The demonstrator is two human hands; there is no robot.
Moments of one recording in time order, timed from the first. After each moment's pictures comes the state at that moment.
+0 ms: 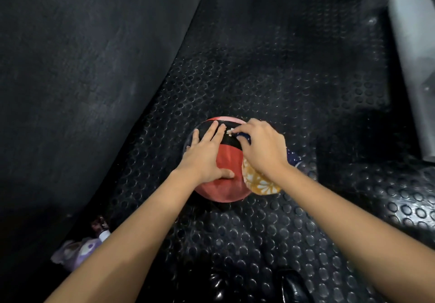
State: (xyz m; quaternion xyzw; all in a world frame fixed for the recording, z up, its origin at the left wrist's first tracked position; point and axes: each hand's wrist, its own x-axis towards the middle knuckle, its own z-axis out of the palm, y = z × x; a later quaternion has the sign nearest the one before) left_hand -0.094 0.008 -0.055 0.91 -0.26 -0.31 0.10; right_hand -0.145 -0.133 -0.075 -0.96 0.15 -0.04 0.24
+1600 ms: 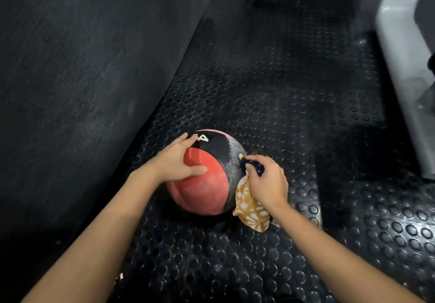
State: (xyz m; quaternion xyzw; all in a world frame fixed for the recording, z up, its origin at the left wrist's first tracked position) left_hand -0.034 0.048 -0.055 0.90 -0.21 -0.32 0.21; right_hand -0.166 -0.127 -0.111 -0.84 0.34 -0.07 0.42
